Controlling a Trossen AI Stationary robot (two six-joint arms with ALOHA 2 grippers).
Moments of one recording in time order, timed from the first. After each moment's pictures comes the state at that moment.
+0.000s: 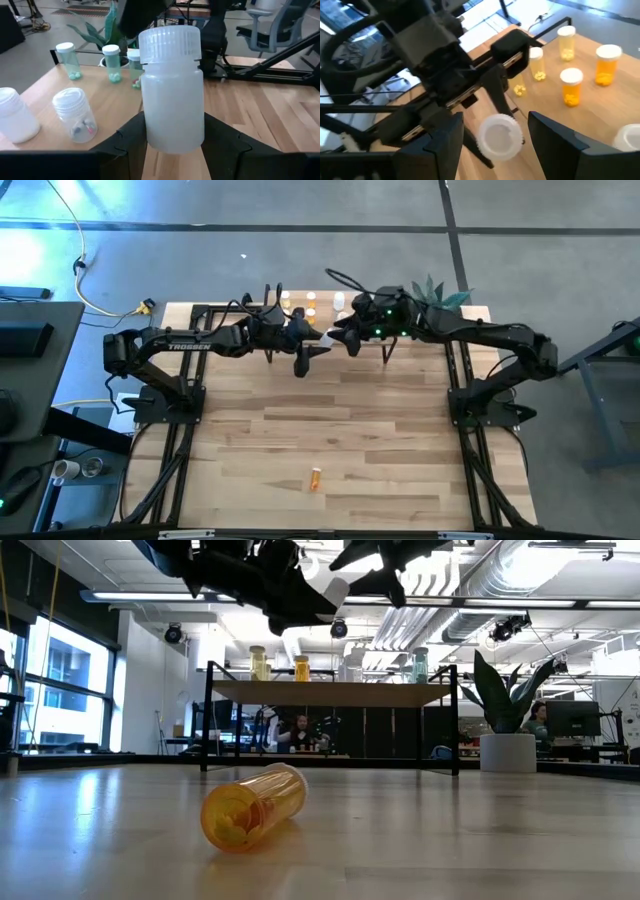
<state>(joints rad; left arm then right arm) 0.44 1.47 0.96 0.21 0.19 0.06 -0.30 1.43 1.29 -0.27 -0.13 0.40</state>
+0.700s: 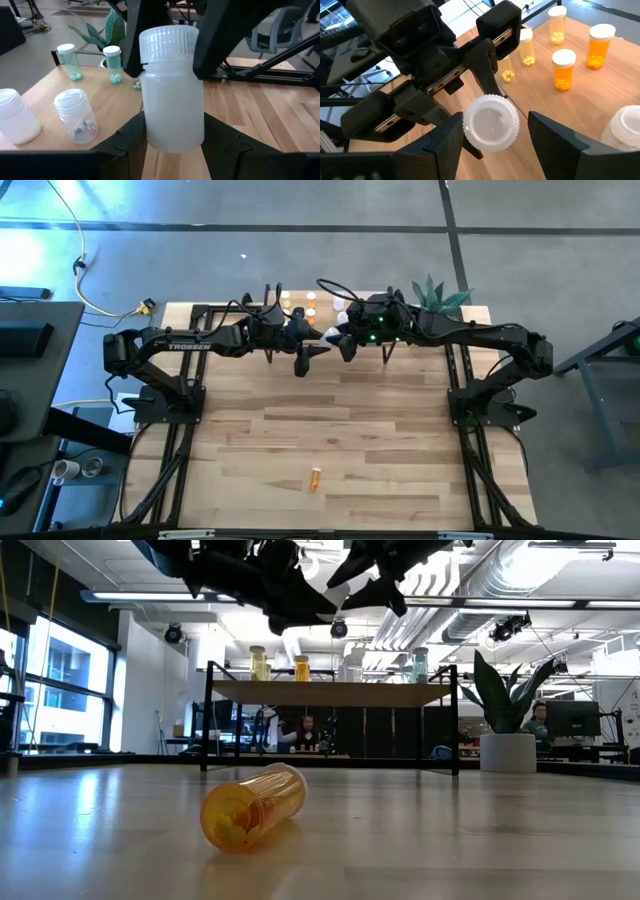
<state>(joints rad) 0.44 1.47 0.96 0.21 0.19 0.06 -0.27 1.46 1.29 -0.31 -0.04 0.40</state>
